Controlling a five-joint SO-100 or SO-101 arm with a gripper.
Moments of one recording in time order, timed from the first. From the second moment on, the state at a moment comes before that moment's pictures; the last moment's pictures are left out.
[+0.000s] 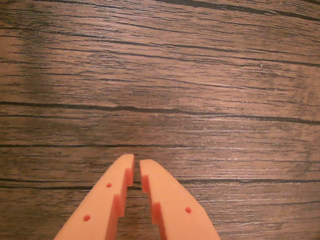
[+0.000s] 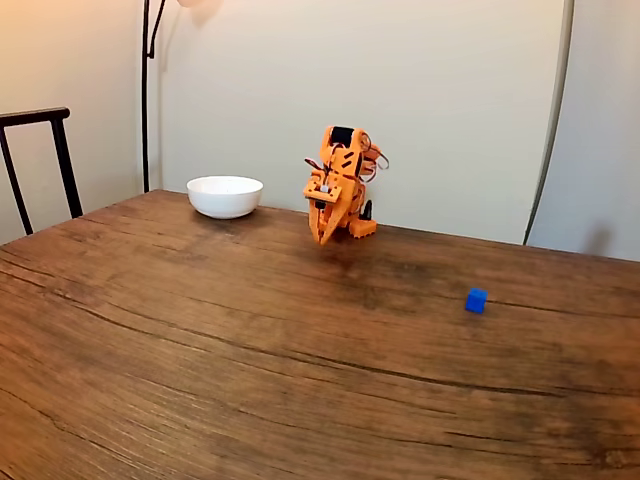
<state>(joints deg) 12.2 190.8 178.3 74.9 105.7</state>
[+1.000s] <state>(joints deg) 12.2 190.8 178.3 74.9 105.7</state>
